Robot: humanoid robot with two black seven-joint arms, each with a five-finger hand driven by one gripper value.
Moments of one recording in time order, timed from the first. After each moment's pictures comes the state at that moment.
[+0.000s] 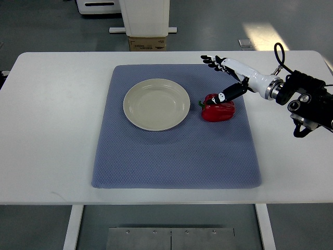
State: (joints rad) left arm -0.02 0.00 -0.21 -0.18 0.05 -0.02 -0.14; right arm 1.16 -0.43 -0.03 0.95 -0.69 0.00 0.35
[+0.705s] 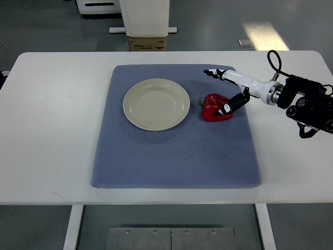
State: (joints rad) left arm -0.02 0.00 -0.21 -0.18 0.05 -0.02 -0.14; right arm 1.22 -0.39 -0.23 0.87 -0.70 -0.02 0.37
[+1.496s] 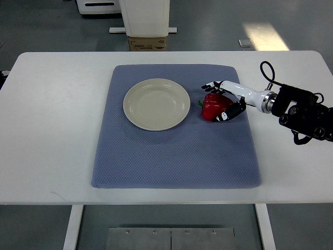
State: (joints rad) left arm -0.02 0.00 -0.21 -0.18 0.05 -0.02 -0.14; right arm 1.18 -0.32 -0.27 0.78 -0.70 -0.02 0.37
